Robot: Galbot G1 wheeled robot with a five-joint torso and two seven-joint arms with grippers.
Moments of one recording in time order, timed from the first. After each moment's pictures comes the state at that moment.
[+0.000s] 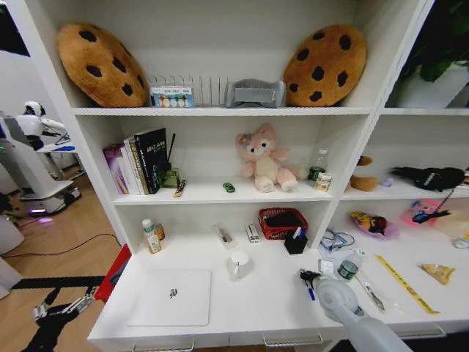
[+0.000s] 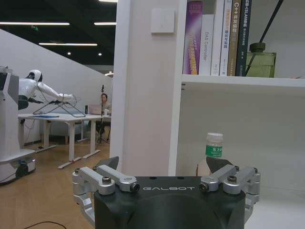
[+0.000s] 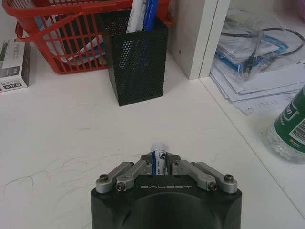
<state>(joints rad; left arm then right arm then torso) 2.01 -1.18 -1.09 -2.02 -0.75 -0.26 0.15 -1.27 0.90 0.37 1.86 1.07 -0.64 0.71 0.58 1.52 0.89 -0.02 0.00</state>
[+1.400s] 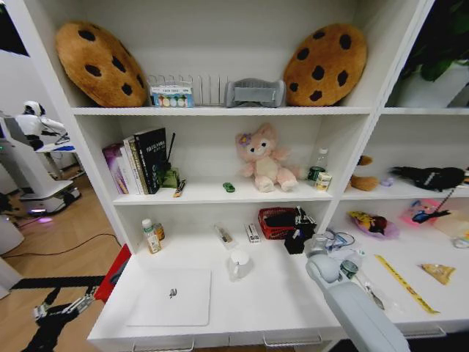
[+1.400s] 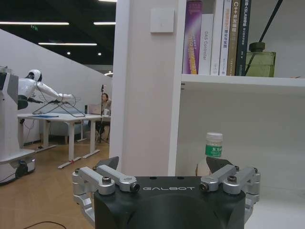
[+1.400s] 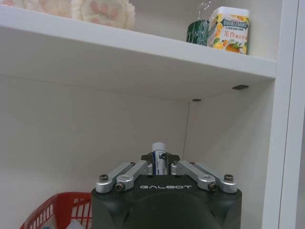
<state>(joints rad) 2.01 -1.18 -1.09 -2.02 -0.75 -0.26 0.15 -0.95 1.01 0.29 1.49 0.41 0.13 0.28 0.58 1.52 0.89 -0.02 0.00</state>
